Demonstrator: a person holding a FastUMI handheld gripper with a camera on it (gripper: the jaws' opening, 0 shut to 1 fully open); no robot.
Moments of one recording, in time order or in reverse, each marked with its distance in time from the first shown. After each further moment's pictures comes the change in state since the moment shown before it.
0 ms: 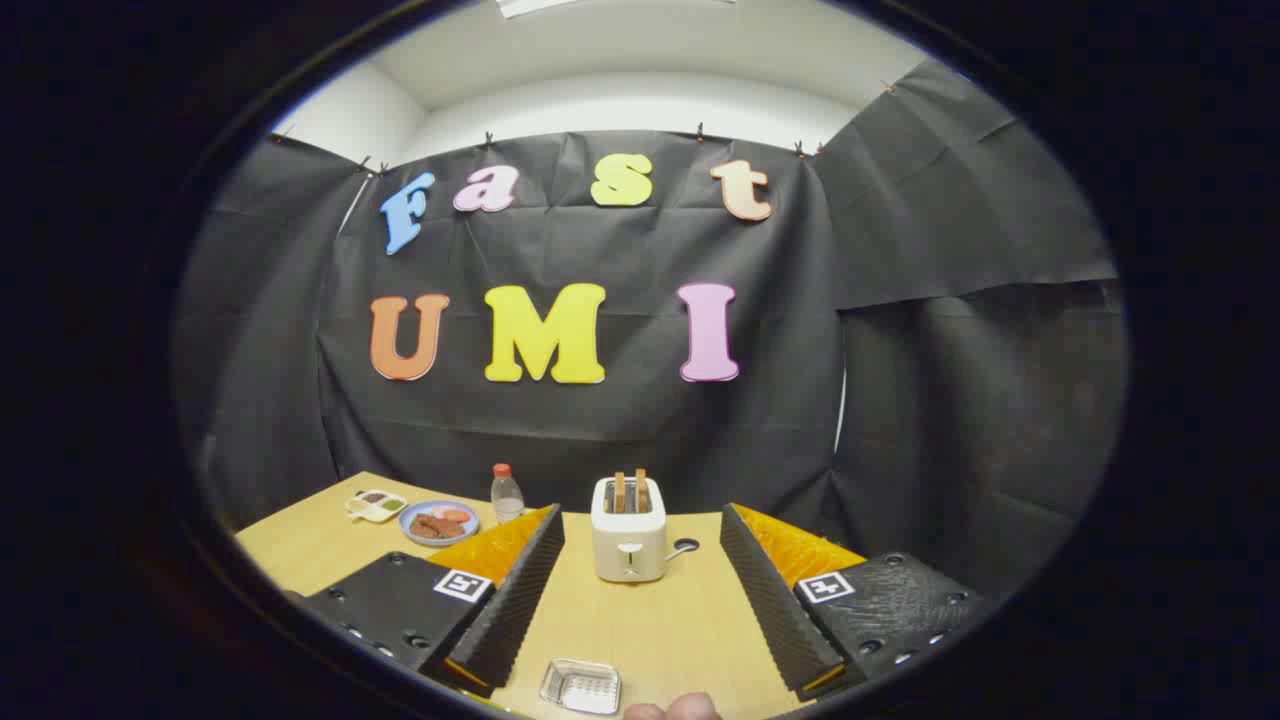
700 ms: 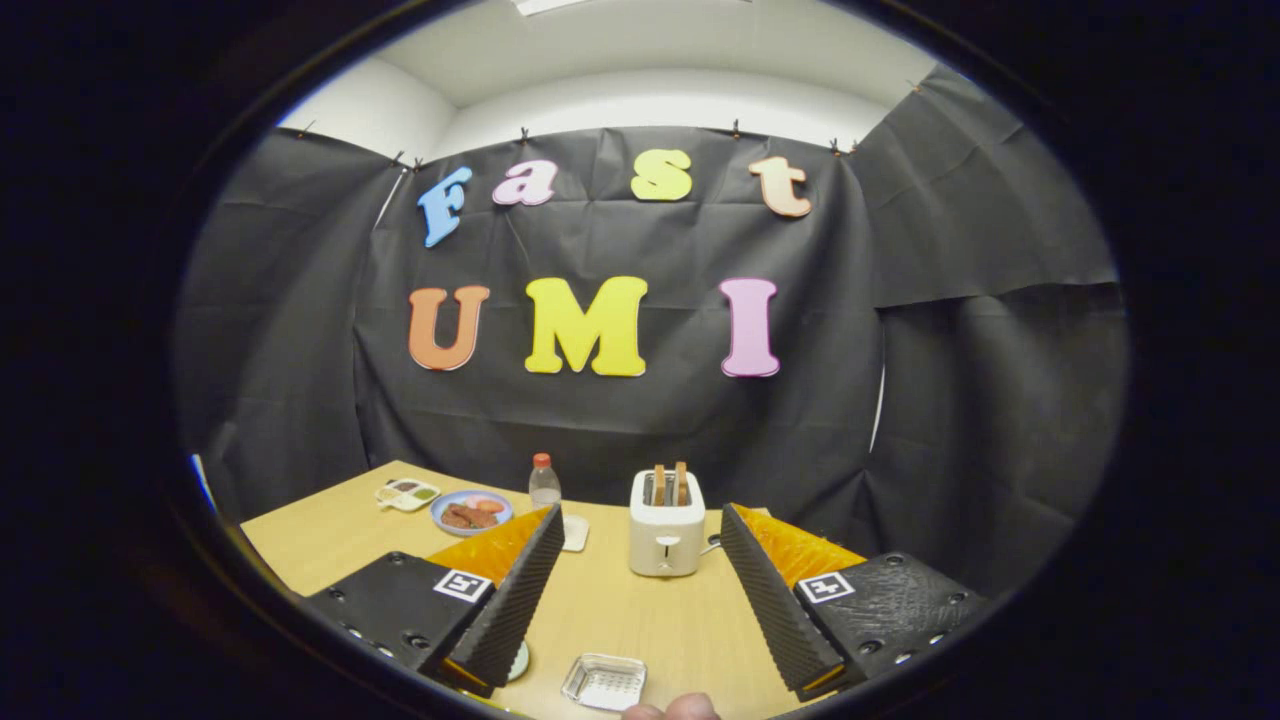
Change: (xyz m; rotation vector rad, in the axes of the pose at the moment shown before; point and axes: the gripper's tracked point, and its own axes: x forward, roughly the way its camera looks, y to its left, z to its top) arm -0.003 0.033 -0.015 -0.028 0.021 0.108
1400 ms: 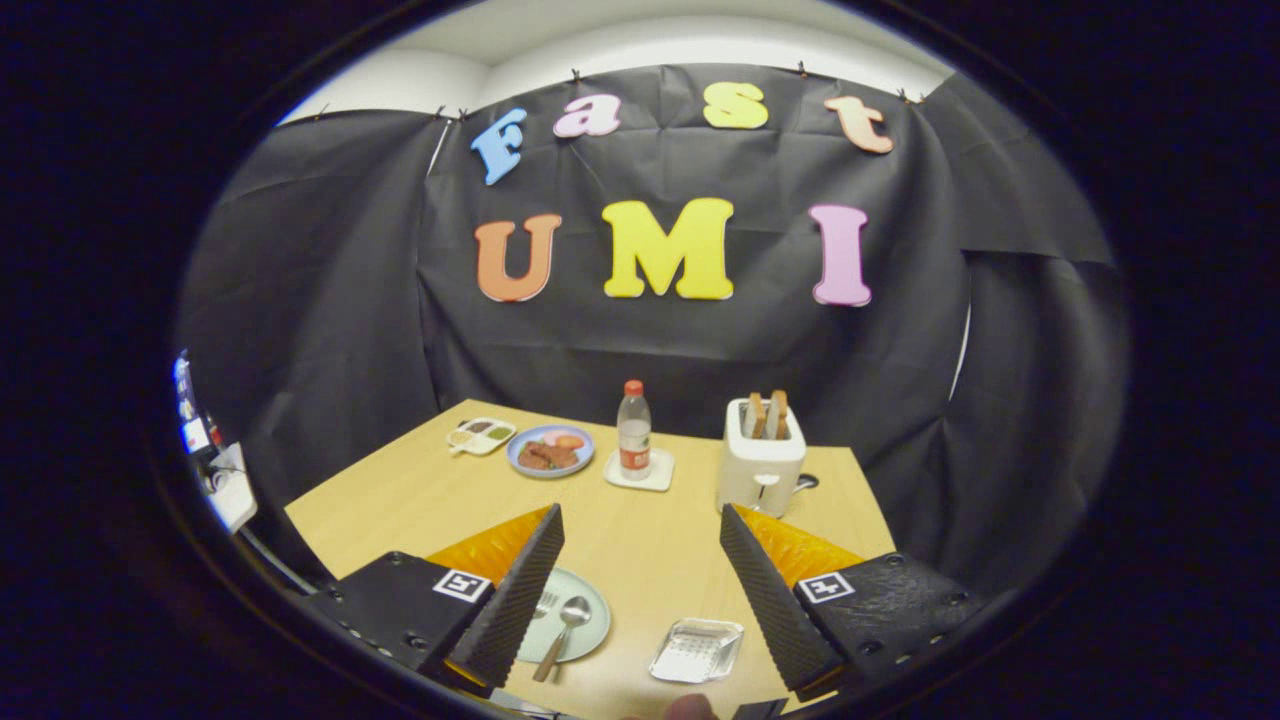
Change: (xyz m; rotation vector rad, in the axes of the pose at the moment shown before) arm 0.009 0.095 -0.061 -0.022 0.293 0.181
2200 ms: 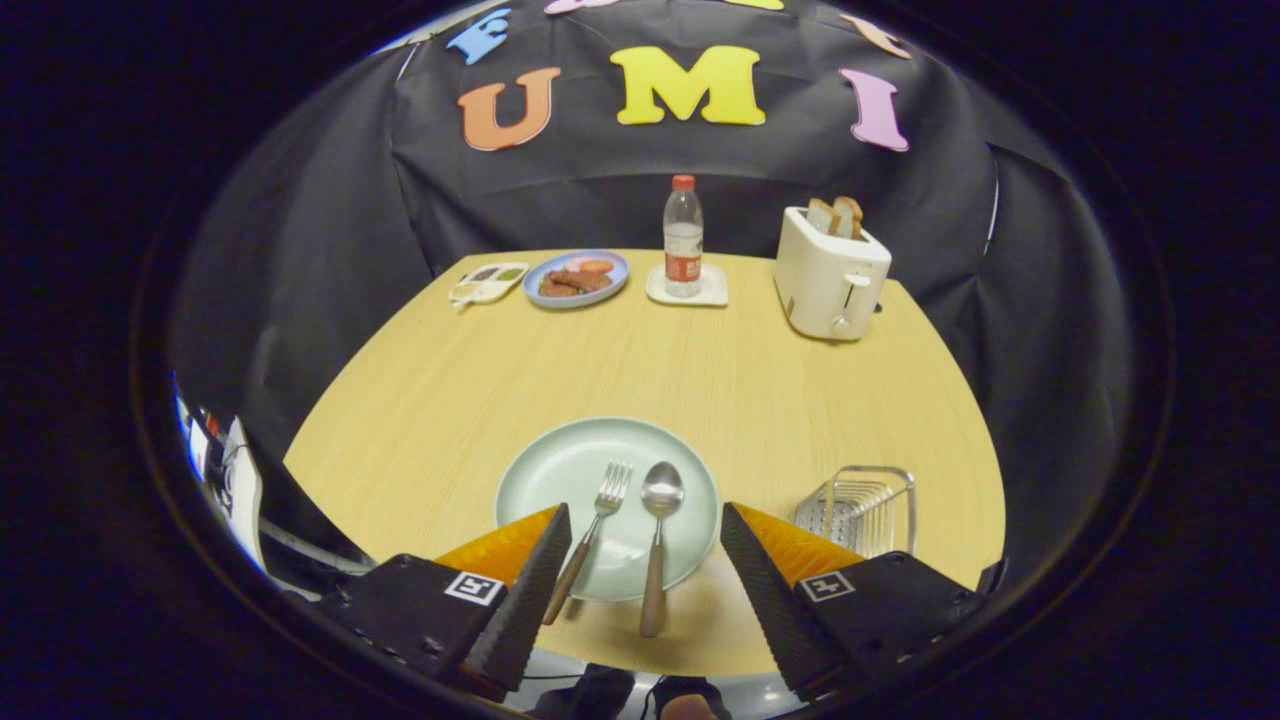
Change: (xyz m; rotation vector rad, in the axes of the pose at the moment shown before) arm 0.050 0.090 -0.171 0.063 0.463 -0.048
